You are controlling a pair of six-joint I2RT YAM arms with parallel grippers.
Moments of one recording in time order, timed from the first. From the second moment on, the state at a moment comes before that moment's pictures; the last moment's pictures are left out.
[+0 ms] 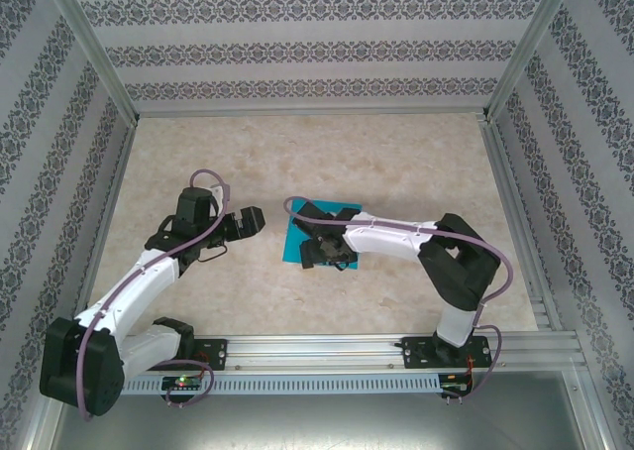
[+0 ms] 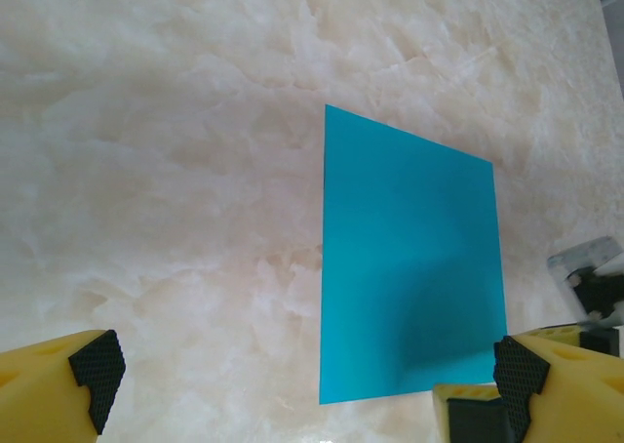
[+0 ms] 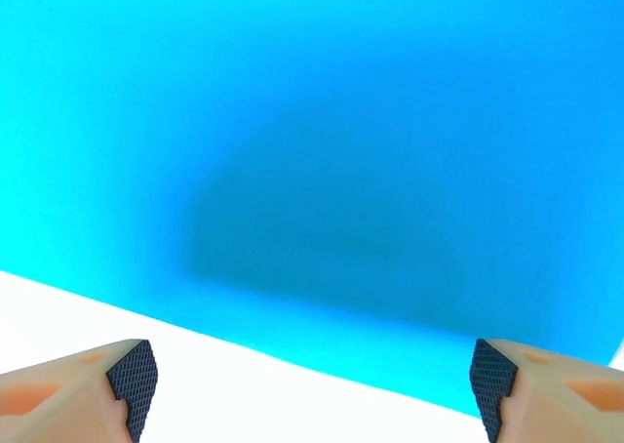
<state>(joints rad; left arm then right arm) -0.24 1.06 0.62 -0.29 0.29 -0.52 0.89 1.78 1.14 -0.69 0.09 0.77</state>
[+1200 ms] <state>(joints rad) -0.24 1.05 0.58 -0.31 0.29 -0.51 0.74 2.07 1.45 -0.73 0.13 0.79</state>
